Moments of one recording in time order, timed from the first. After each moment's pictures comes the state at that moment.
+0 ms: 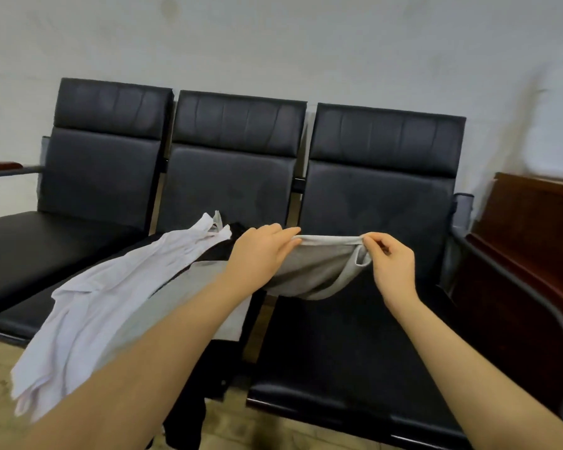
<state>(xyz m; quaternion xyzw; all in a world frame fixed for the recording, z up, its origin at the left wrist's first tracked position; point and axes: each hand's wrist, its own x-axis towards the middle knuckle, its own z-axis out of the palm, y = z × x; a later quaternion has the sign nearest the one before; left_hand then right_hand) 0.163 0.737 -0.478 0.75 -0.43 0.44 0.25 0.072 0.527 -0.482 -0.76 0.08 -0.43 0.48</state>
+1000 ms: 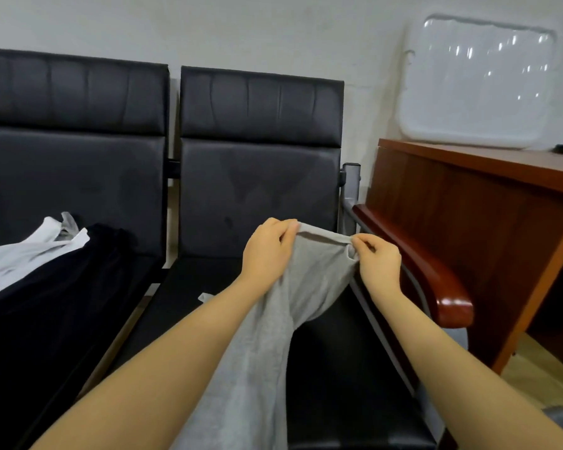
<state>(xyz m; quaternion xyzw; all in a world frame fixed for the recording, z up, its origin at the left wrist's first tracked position) 0.118 0.448 -0.495 0.75 -0.40 0.15 0.50 0.009 0.294 -0.509 -0.75 0.28 -0.46 0.38</state>
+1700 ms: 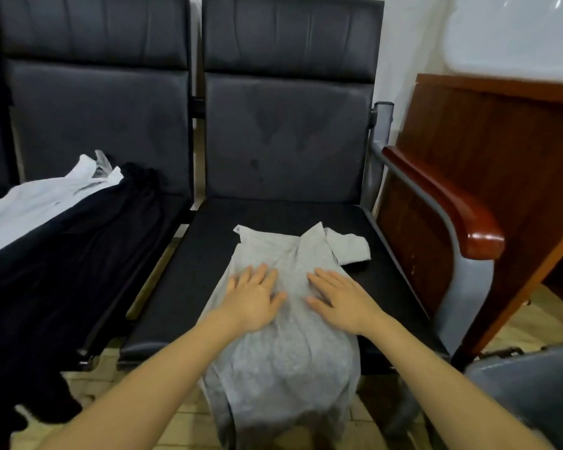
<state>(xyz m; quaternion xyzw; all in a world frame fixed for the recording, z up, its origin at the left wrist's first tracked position) 0.075 0.566 -0.624 0.91 -0.39 -0.11 0.07 -0.030 0.385 -0.633 -0.99 0.12 0.02 0.11</state>
